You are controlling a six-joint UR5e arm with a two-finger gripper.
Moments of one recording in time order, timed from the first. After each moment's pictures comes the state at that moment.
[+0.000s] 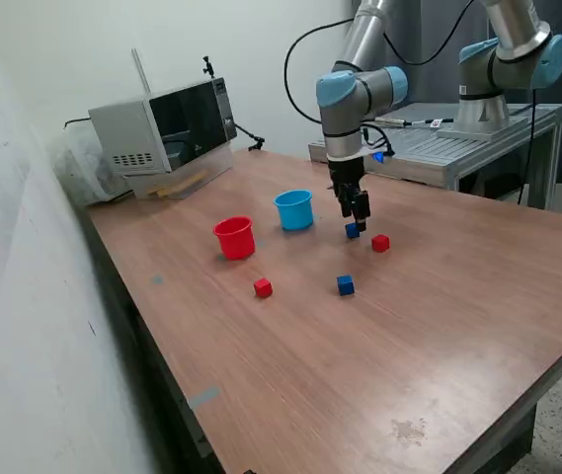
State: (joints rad) arm -0.08 -0.97 1.83 -2.41 -1.61 3.41
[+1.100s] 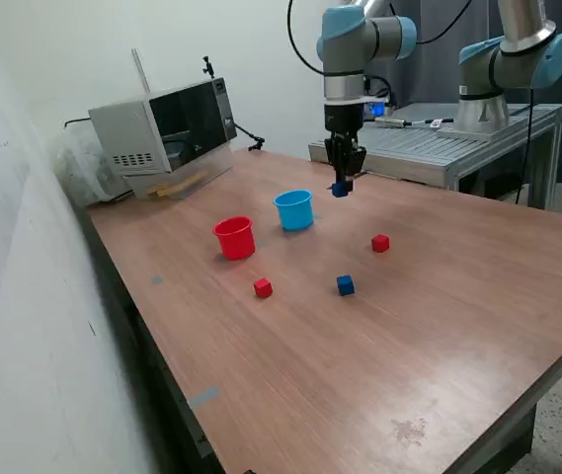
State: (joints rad) arm -0.04 -1.16 1.80 -2.35 -1.61 3.34
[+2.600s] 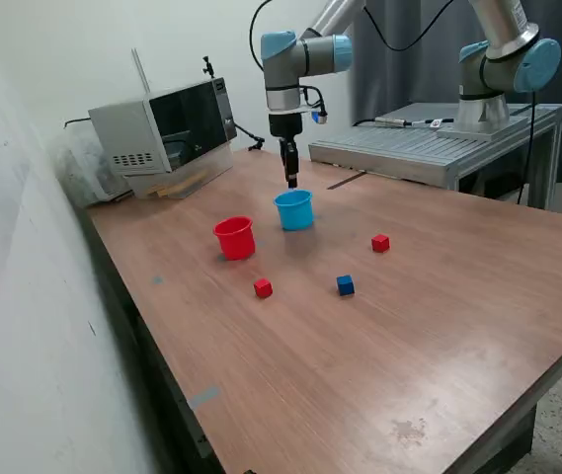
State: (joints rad) arm -0.31 -1.08 1.72 -2.32 -1.61 3.30
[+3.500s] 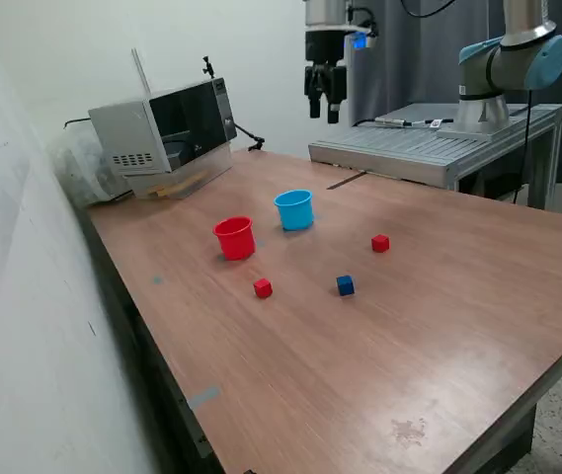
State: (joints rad) arm -0.10 -1.36 1.72 -2.13 -1.60 3.28
